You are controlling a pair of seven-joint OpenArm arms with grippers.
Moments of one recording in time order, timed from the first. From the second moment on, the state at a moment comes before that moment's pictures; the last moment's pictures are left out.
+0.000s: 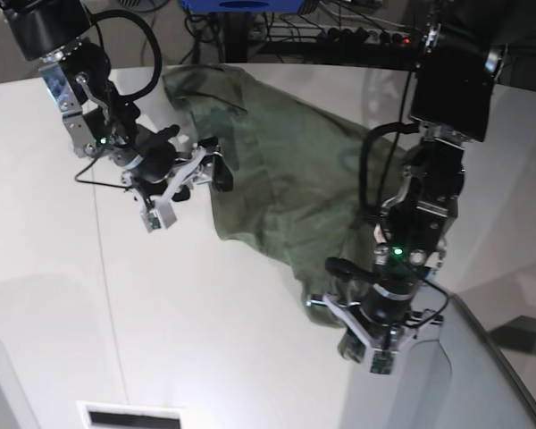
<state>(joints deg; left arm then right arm) -15.1 -15.9 17.3 87.1 -7.0 7.4 31.0 -2.7 13.5 -22.0 75.1 34.9 12.1 -24.9</state>
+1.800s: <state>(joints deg) 27.2 -15.0 -26.4 84.4 -7.0 7.3 30.2 8.2 7.4 -19.1 59.7 34.4 11.7 -25.2</state>
